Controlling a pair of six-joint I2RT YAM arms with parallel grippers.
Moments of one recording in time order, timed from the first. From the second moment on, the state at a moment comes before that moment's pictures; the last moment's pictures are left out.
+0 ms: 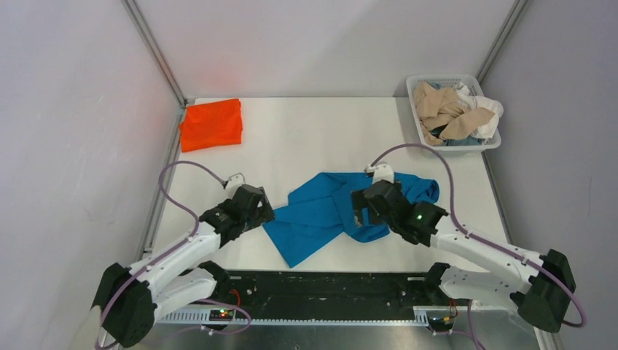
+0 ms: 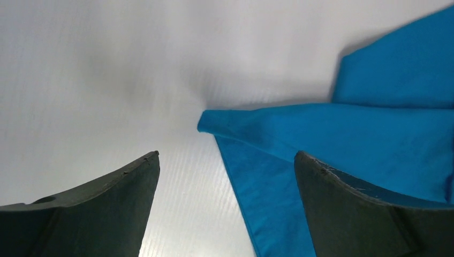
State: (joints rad) left arm -0.57 0.95 0.51 -0.50 -0.36 -0.84; right arm 0.87 1.01 0.77 -0.57 0.43 0.49
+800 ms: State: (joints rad) left arm -0.52 1.36 0.58 -0.25 -0.32 -0.89; right arm 1.07 1.49 0.80 -0.43 0.45 0.43
